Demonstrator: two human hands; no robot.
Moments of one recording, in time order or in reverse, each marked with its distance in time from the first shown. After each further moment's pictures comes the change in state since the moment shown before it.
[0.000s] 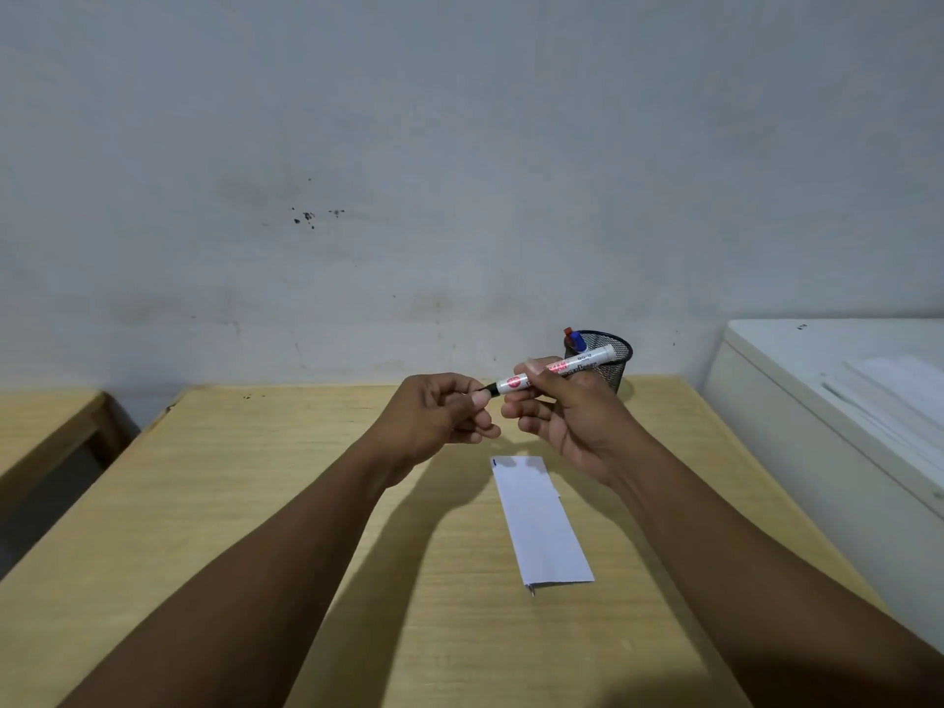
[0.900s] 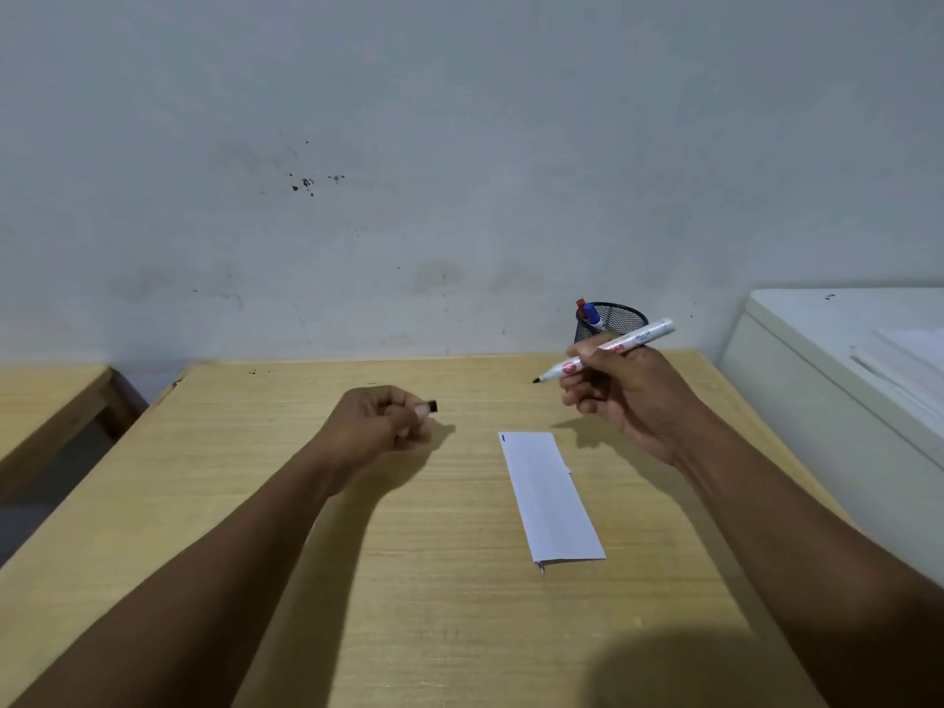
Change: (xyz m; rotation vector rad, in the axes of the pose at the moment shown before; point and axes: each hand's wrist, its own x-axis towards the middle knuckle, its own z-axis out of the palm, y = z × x) left_hand -0.014 -0.044 -0.059 0.115 0.209 -0.136; right_hand -0.001 -0.011 -0.044 -0.152 0.029 -0.060
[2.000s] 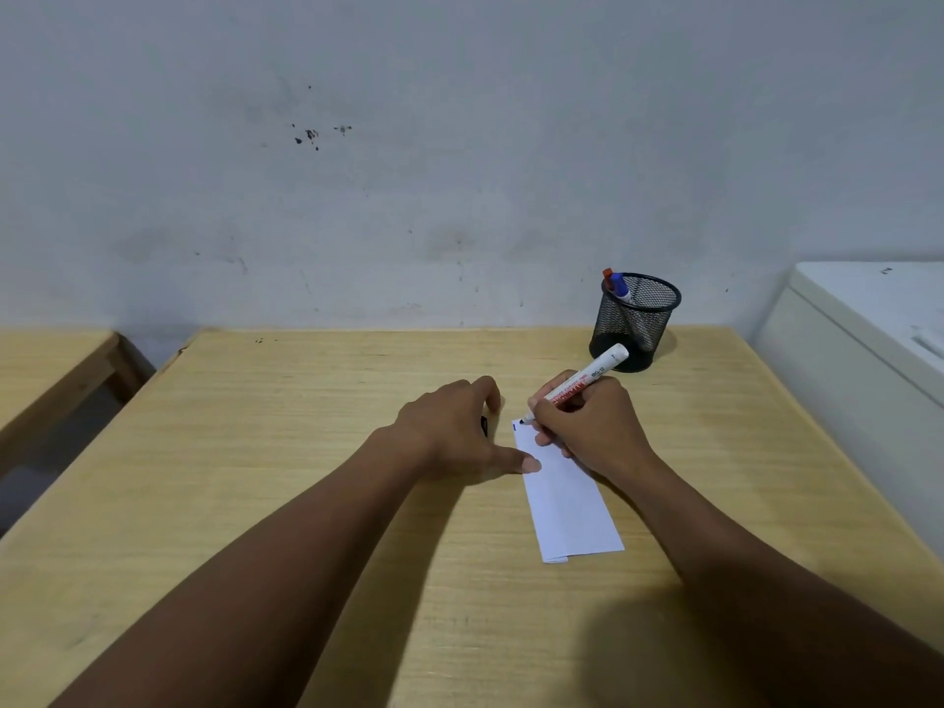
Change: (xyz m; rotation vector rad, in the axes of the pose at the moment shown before) left_hand 0.007 0.002 0.067 0.985 -0.242 0.065; right_hand 0.002 0.085 0.025 -0.575 0.151 -0.079
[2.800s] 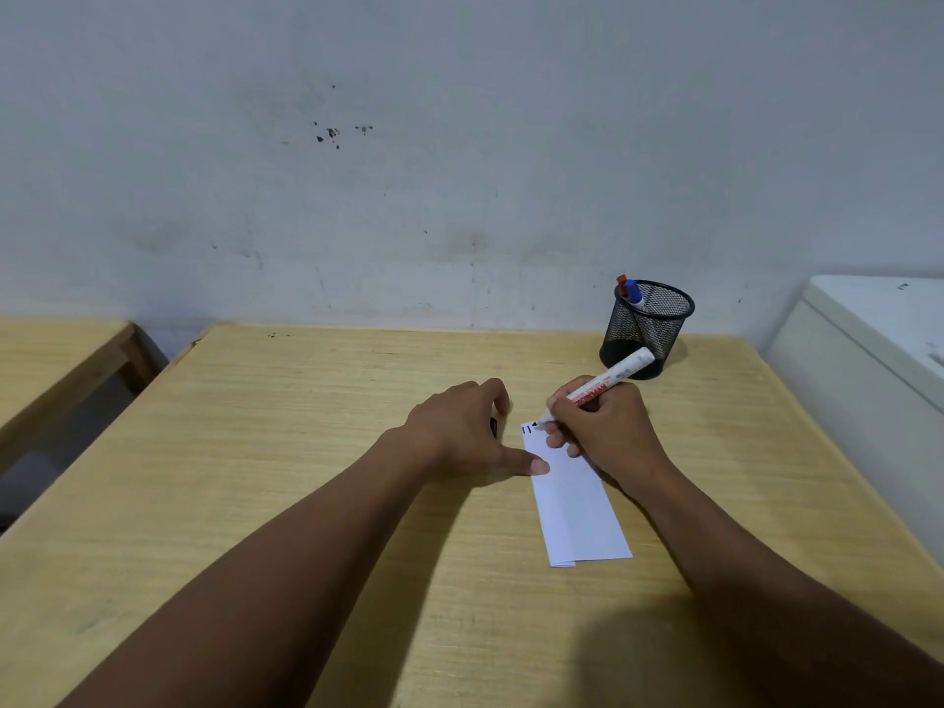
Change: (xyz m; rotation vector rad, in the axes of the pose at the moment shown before) left_hand -0.001 -0.001 0.002 -0.064 0.010 -0.016; right_hand 0.003 0.000 -0.002 0.109 0.007 0.066
